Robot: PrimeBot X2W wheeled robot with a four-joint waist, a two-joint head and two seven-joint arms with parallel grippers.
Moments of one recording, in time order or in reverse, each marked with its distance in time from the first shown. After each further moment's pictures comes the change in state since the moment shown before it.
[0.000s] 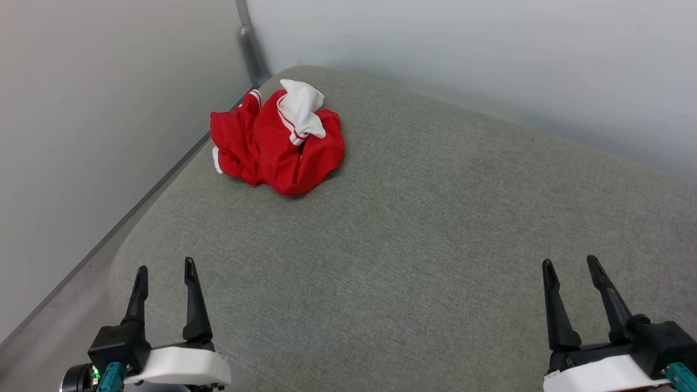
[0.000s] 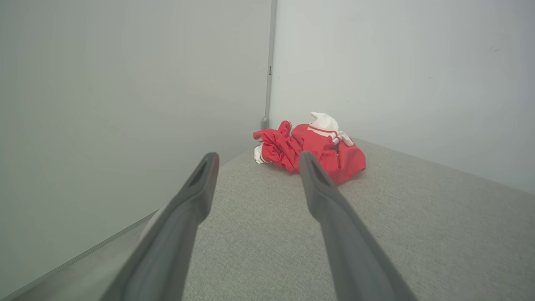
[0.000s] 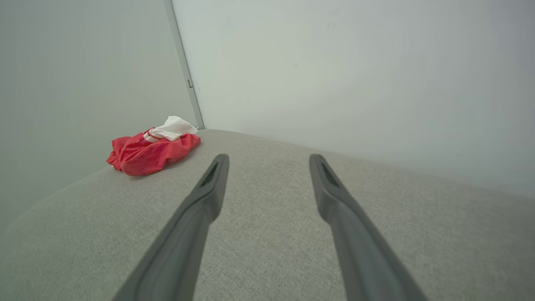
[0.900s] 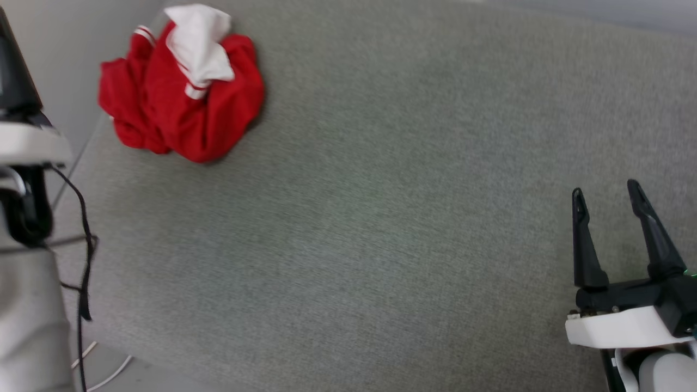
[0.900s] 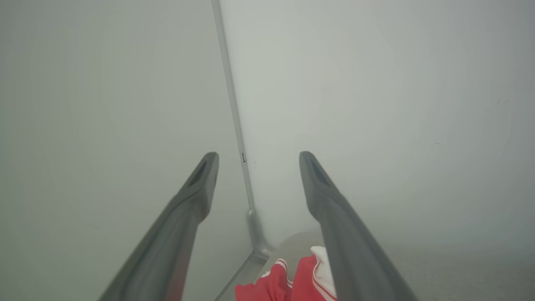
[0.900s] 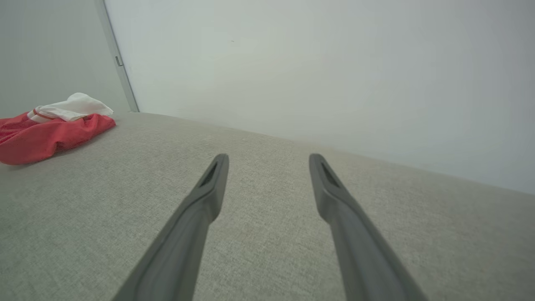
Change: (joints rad) left arm -0.706 0.235 0.236 0.292 -0.020 -0.222 0.001; right arm -0.138 0.000 -0.054 -0.115 -0.185 0.000 0.000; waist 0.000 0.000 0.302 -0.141
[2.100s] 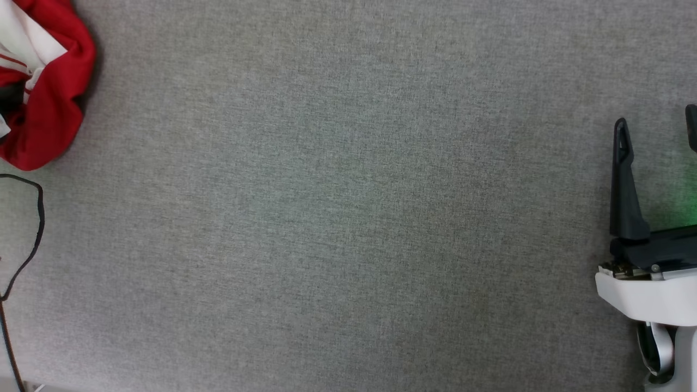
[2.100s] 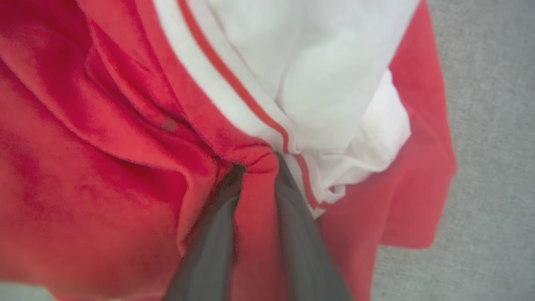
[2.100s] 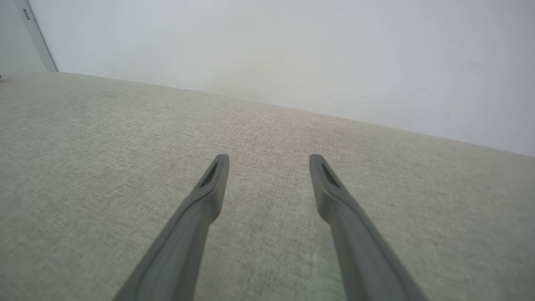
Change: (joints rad) left arm -0.278 0.433 -0.493 0.324 -0.753 -0.007 1.042; right arm -0.118 -0.048 -0.014 -0.139 -0.043 0.000 -0.002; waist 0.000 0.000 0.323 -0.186
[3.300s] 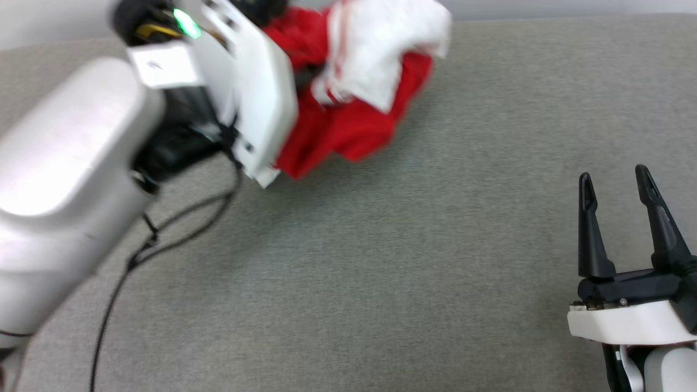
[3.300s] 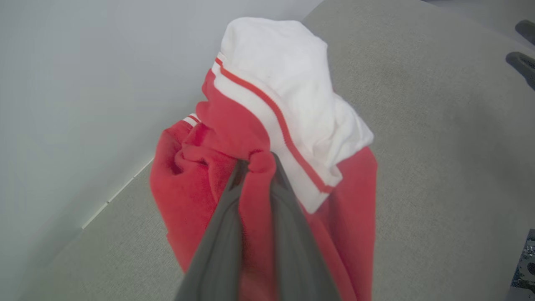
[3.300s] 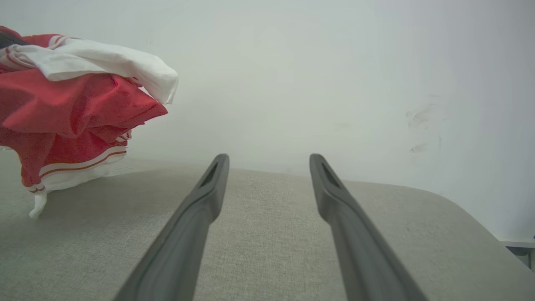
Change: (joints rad) left arm -0.268 -0.089 -0.665 -0.526 -0.017 -0.001 -0.168; right arm 0.094 0.046 0.022 0.096 0.117 0.000 0.002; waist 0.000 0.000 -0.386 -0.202
